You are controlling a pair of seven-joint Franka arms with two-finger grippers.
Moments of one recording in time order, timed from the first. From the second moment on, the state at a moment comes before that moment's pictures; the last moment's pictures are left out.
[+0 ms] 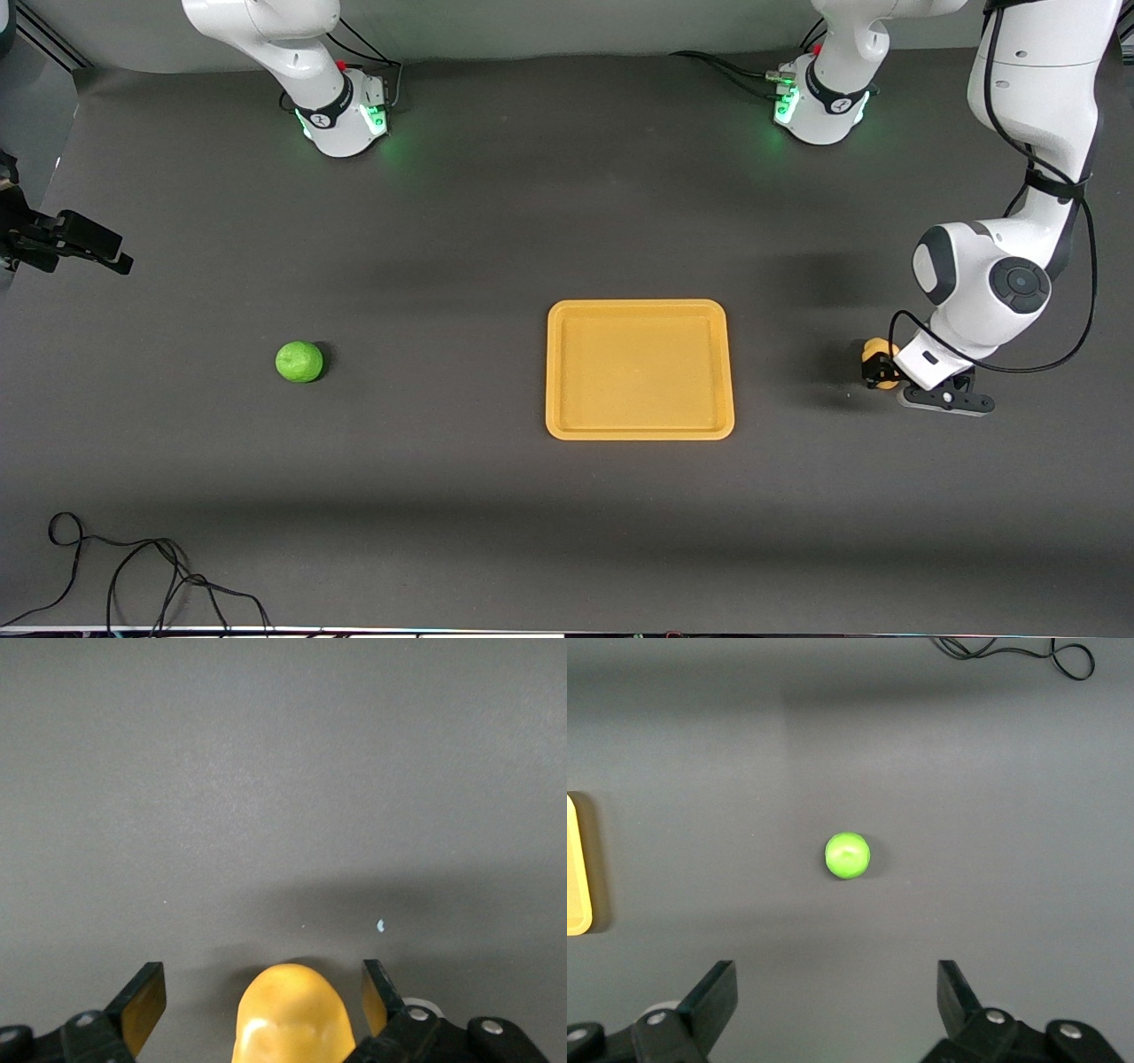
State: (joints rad) left arm -0.05 0.43 0.10 -2.13 -0.04 2.72 0.24; right arm 0.00 0.00 -0.05 -1.55 0.01 1.57 0.02
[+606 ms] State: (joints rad) left arm -0.05 0.44 0.10 -2.20 -0.04 2.81 0.25; right arm 0.00 0.00 -0.05 -1.56 0.01 1.57 0.02
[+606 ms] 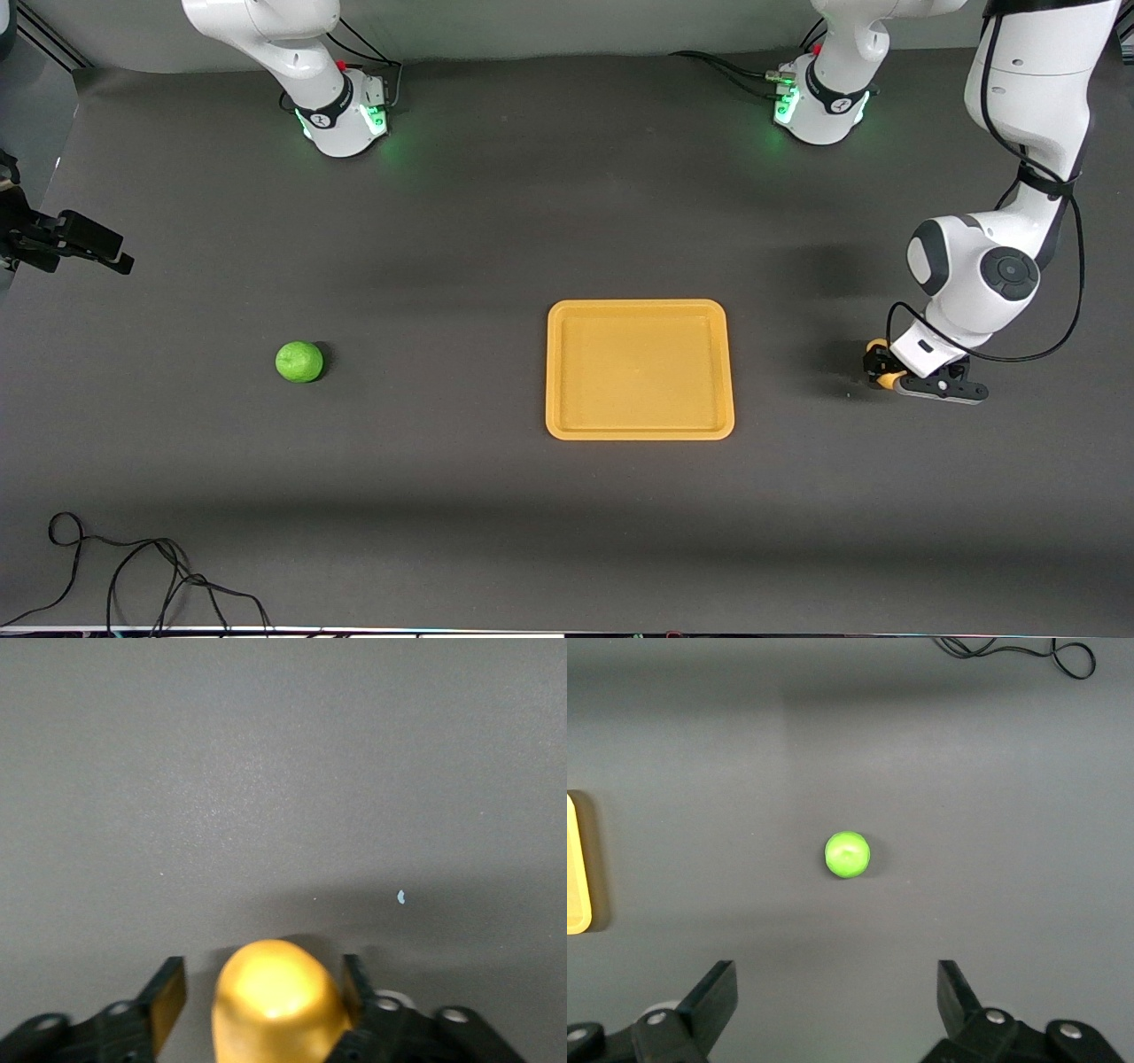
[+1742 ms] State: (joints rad) left arm -0.17 0.38 0.05 -2.18 -0.04 2.69 -0.05; right arm 0.00 0.00 -0.05 -1.56 0.01 1.57 0.02
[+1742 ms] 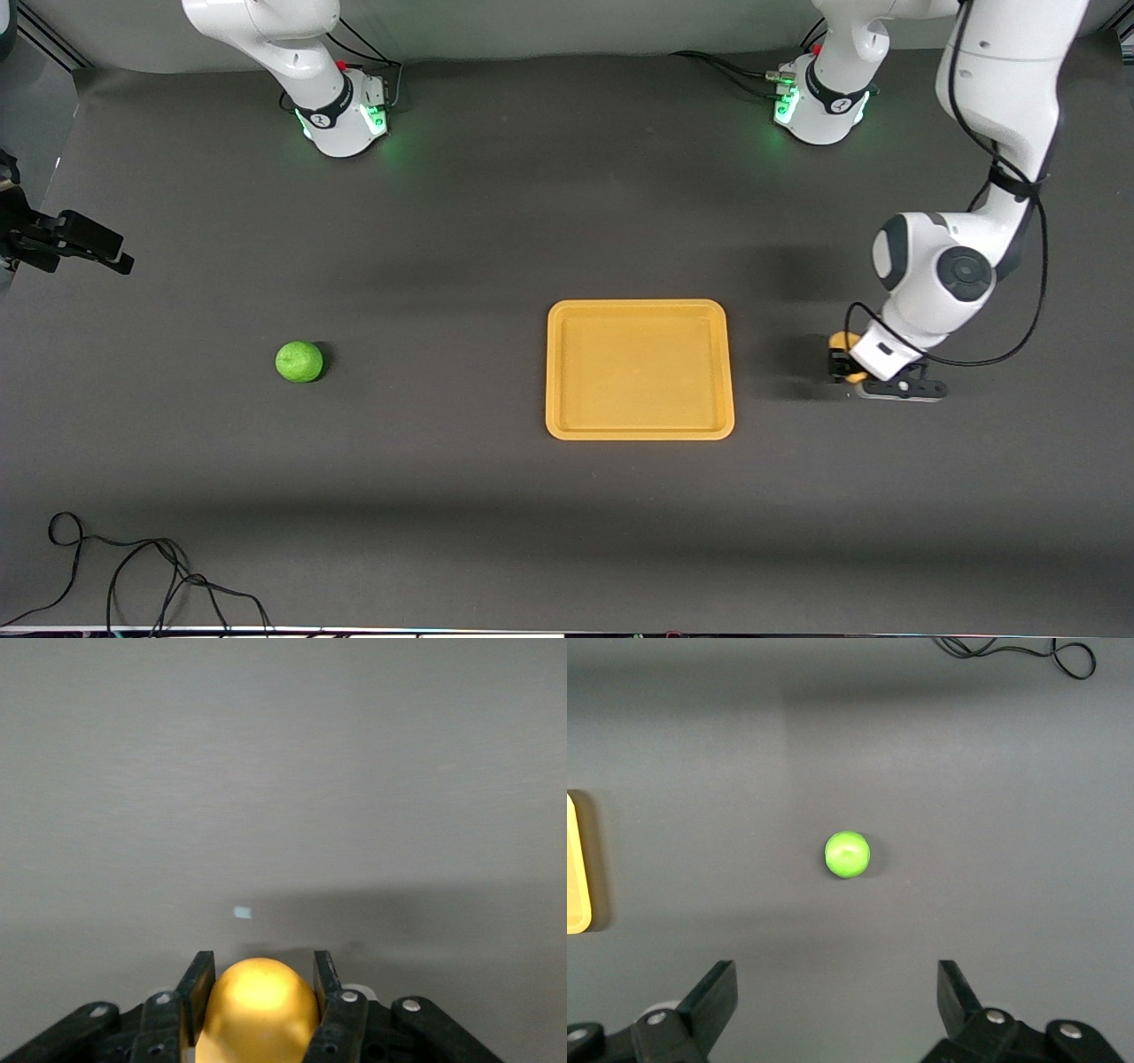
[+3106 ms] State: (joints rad) left arm -0.54 0.62 0.05 -1.87 -0.04 2.63 -0.68; right arm -0.01 0.00 -0.06 -1.56 0.01 1.57 0.02
